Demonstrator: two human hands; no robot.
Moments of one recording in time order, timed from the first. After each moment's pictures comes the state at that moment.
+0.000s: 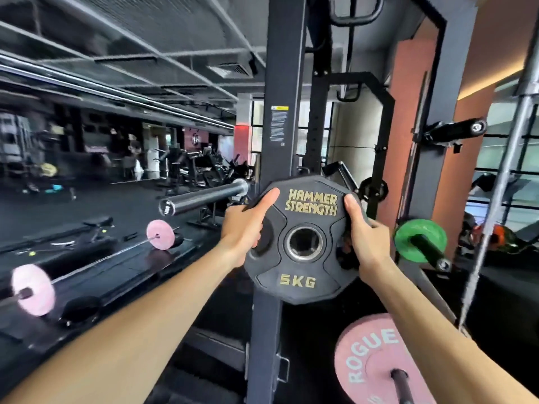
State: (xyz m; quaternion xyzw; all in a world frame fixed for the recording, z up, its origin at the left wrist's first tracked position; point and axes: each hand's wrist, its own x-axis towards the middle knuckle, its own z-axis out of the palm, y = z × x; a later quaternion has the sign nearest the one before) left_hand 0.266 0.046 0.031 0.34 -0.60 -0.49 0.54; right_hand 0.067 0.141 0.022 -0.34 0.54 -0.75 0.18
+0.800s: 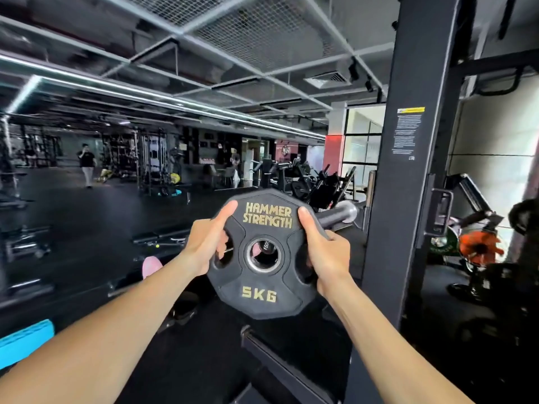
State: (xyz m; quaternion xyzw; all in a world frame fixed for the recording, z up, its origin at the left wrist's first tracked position) left_hand 0.489 -0.152 0.022 0.50 -0.51 -0.36 0.60; right_hand 0.268 -0.111 0.019 -0.41 0.50 -0.67 0.37
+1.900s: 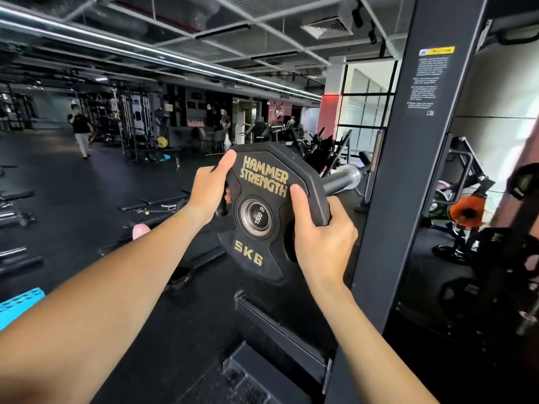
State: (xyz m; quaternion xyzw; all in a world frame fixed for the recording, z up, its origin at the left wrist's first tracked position) left_hand 0.466 -0.241 0.030 0.43 -0.55 -0.34 0.63; right_hand 0.286 -0.115 -0.007 -0.50 0.45 -0.73 0.07
